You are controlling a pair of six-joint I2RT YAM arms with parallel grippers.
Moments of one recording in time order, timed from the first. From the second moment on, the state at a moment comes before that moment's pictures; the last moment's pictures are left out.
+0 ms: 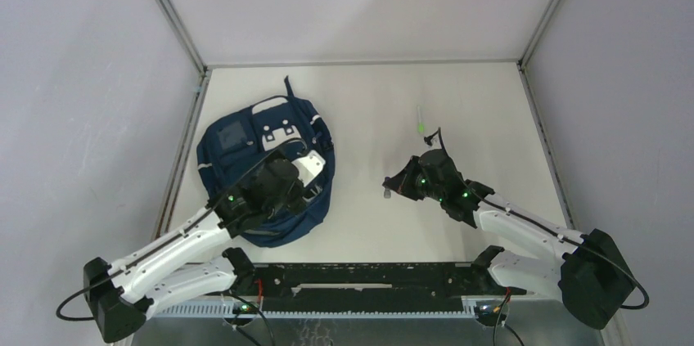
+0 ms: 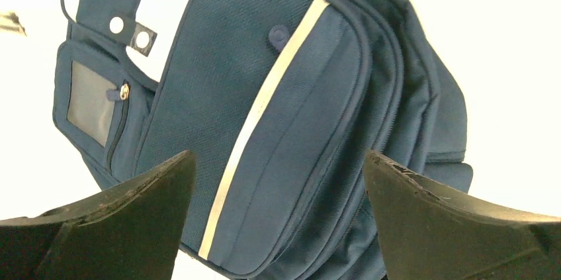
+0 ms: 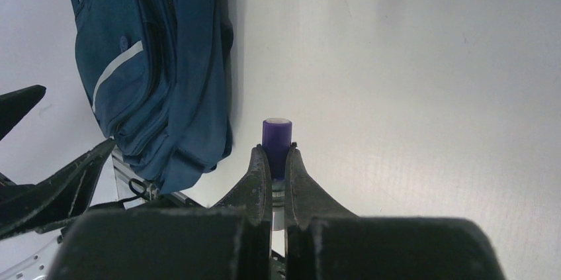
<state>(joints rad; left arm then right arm) -0.86 0.86 0.72 -0.63 -0.44 0.20 0.68 1.07 0.55 -0.13 -0.04 0.97</state>
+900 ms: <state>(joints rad) -0.80 1.10 0.73 -0.60 -0.53 0.18 0.68 1.09 0.55 -0.10 -0.08 0.97</state>
